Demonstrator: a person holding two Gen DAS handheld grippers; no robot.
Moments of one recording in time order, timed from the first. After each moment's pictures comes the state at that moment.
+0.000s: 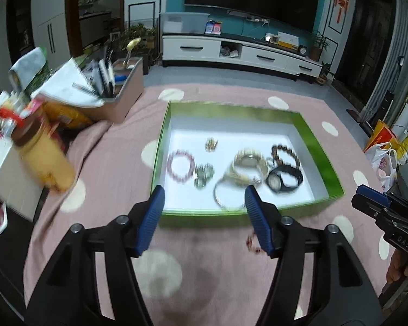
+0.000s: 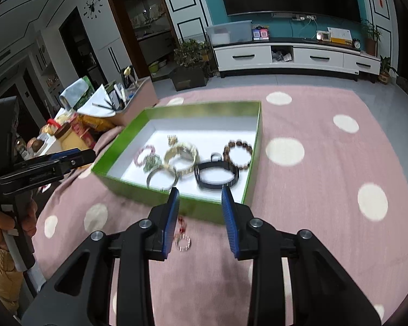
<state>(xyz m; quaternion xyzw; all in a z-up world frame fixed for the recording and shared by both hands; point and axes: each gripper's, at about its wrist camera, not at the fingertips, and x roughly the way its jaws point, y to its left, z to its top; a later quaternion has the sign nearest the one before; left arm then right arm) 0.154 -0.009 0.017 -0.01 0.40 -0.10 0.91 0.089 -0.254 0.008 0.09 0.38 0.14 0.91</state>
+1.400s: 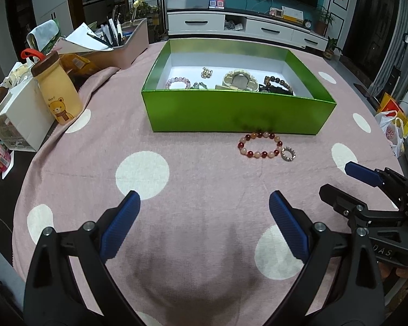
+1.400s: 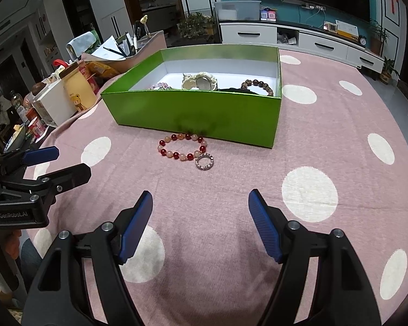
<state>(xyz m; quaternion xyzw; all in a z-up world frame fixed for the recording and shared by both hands) 0.060 -0.024 -0.034 0.02 0.45 -0.07 0.89 0.030 -0.210 -0.044 0.03 0.43 0.14 0.89</state>
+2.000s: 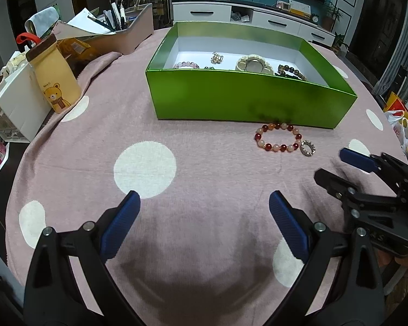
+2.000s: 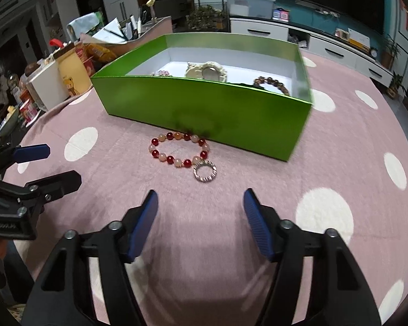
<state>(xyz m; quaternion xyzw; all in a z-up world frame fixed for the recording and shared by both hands) 0.077 -0.016 -0.058 0.02 0.47 -0.06 0.88 0.066 -0.191 -0.067 -0.02 0.44 0.16 0.89</state>
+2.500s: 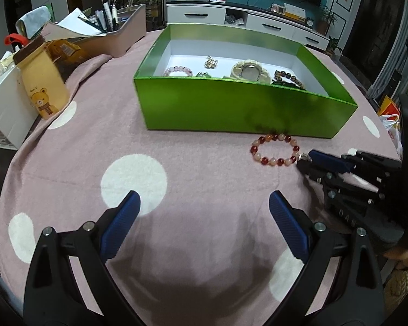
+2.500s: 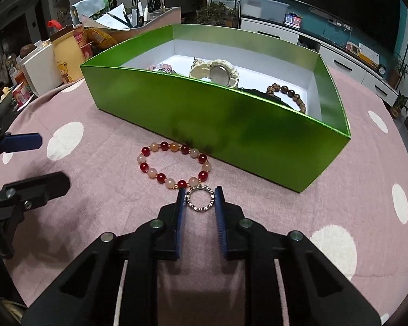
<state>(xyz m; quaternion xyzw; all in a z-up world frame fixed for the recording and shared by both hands) 0.094 -0.019 -0.062 0.01 0.47 -0.09 0.88 0.092 -0.179 -0.078 -0.06 0.44 0.16 0.88</state>
